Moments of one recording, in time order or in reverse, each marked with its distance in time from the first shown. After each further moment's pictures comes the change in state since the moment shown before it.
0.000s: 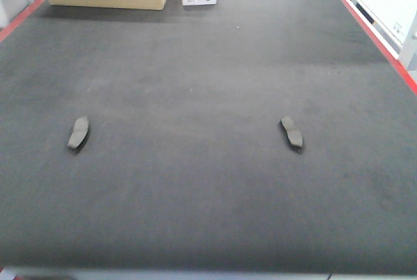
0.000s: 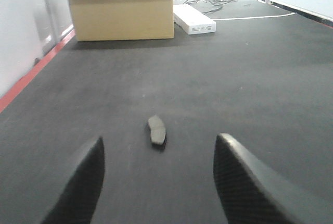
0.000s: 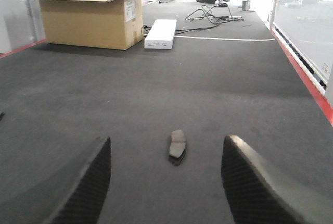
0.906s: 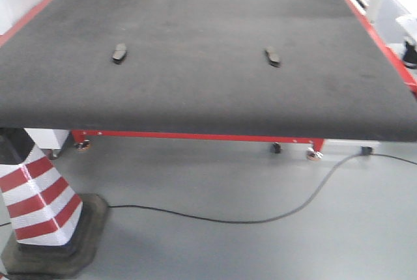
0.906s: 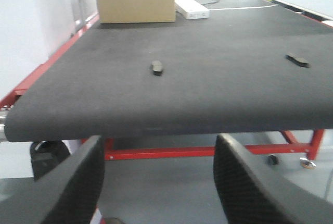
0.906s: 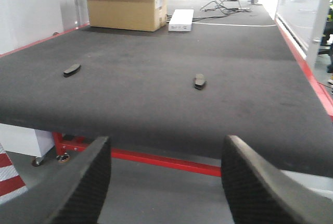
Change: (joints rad) left arm 0.000 0.000 0.000 0.000 0.000 0.000; right arm 0.000 0.000 0.000 0.000 0.011 0.000
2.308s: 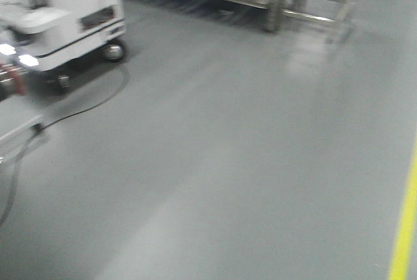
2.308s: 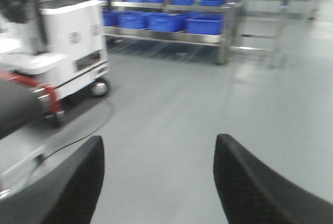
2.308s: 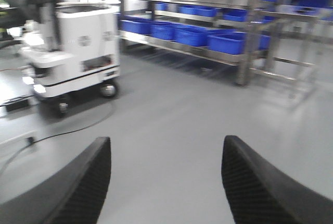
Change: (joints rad) left arm 0.000 0.000 0.000 0.000 0.014 0.000; right arm 0.000 0.000 0.000 0.000 0.000 0.000
